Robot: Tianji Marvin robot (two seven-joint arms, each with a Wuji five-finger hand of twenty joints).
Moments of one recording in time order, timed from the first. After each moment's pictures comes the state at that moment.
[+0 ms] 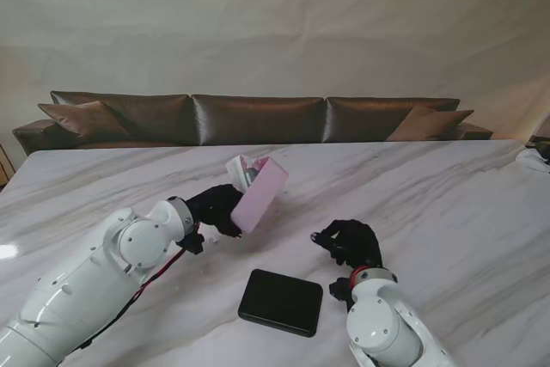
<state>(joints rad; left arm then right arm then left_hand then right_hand) 1.16 -1.08 -0.94 -1.36 0.50 -0.26 -0.26 -1.67 -1.25 1.13 -1.65 -0.30 0.26 -0.44 0.76 -1.01 1.01 -0.07 1.04 -0.35 1.47 1.28 1.04 -0.15 1.36 1.12 0.92 -0.02 1.35 1.27 0.49 0.17 -0.77 0.66 0.29 -0.82 1.12 -0.12 1.08 -0.09 0.84 0.19 1.38 -0.02 0.89 0.74 1.29 0.12 1.09 0.62 0.89 0.22 1.64 0.48</state>
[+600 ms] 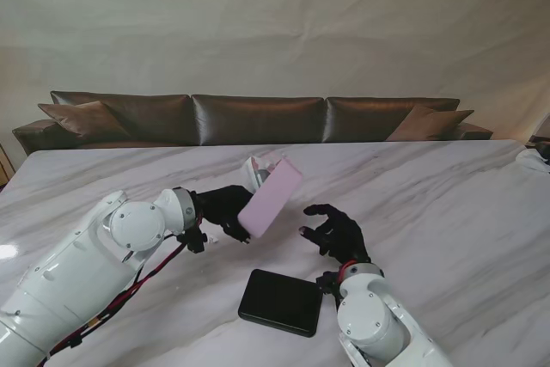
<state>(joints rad) 1.11 -1.03 -0.92 -1.47 0.27 -0.22 -0.51 -1.60 -1.27 1.08 -1.57 -0.19 0.16 -0.45 0.78 -0.97 1.01 -0.04 1.04 -0.36 1.46 1.33 1.04 -0.15 1.38 1.15 0.92 -0.02 1.35 1.29 0.47 0.17 -0.77 0.70 0.34 -0.82 1.12 -0.08 0.59 -0.19 0.59 0.33 1.08 -0.02 0.88 0.78 1.14 0.12 1.04 0.64 0.73 0.19 1.56 0.51</state>
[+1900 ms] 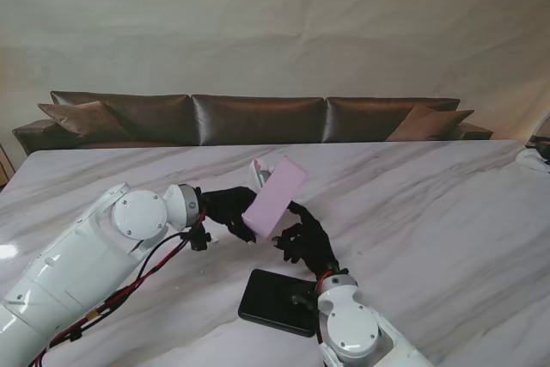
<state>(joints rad) 1.05 -1.04 -0.87 -1.42 0.12 -0.19 -0.60 -1.57 -1.30 0.98 -1.48 0.12 -0.12 -0.40 0.81 -0.93 1.01 -0.04 1.04 -0.36 1.46 1.35 1.04 -0.15 1.39 1.19 0.93 0.00 1.35 1.29 0.45 0.15 -0.77 0.74 0.57 -0.86 1.14 -0.14 0.46 -0.41 0.43 0.12 0.99 -0.05 0.91 0.88 1.10 0.07 1.07 0.66 0.71 0.13 1.55 0.55</state>
